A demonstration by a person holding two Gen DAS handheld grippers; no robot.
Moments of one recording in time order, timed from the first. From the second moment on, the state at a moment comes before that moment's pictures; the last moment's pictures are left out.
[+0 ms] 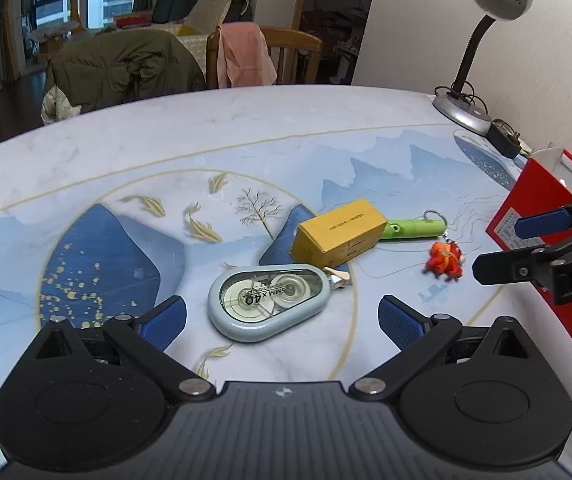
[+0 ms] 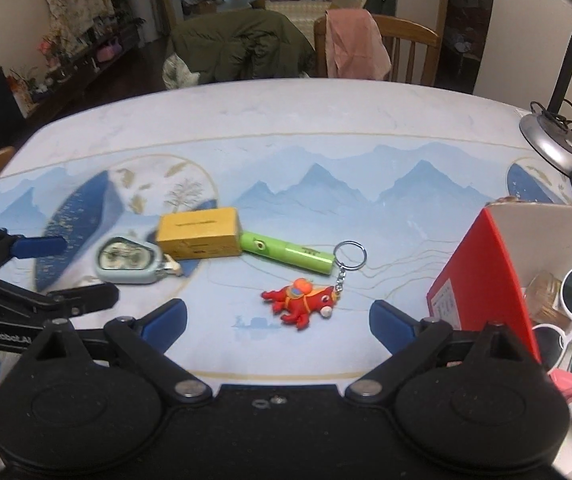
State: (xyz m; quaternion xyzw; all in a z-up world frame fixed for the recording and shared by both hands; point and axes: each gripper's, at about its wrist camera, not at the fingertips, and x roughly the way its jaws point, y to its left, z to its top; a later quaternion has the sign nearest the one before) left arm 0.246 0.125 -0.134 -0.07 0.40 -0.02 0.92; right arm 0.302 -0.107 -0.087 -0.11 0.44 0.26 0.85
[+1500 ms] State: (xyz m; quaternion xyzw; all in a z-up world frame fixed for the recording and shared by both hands) left arm 0.258 0.112 -0.156 -0.05 0.40 0.04 0.92; right arm 0.324 -0.099 -0.118 -0.11 0.47 0.22 0.85
